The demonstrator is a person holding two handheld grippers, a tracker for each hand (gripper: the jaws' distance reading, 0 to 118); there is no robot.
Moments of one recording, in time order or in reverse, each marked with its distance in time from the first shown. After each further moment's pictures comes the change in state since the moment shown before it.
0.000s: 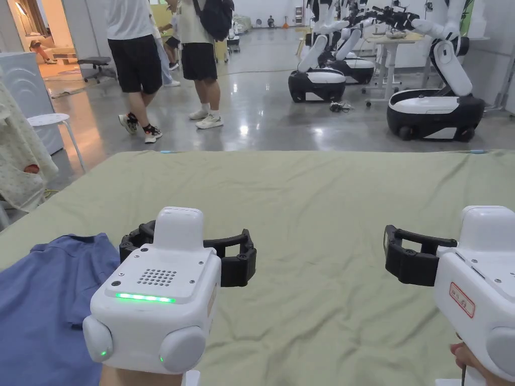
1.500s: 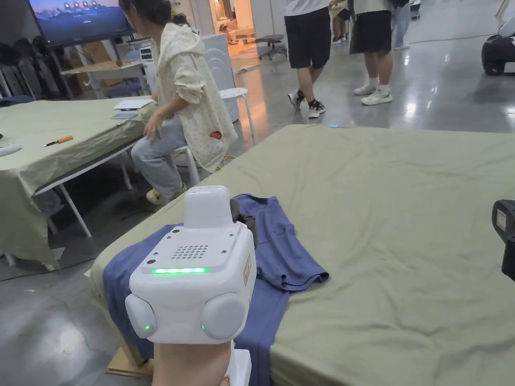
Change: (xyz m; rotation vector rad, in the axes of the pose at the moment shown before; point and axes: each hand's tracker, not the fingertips) left arm -0.132 -0.017 0.086 -0.048 0.425 0.139; right arm -0.112 0.016 0.016 0.070 0.492 0.093
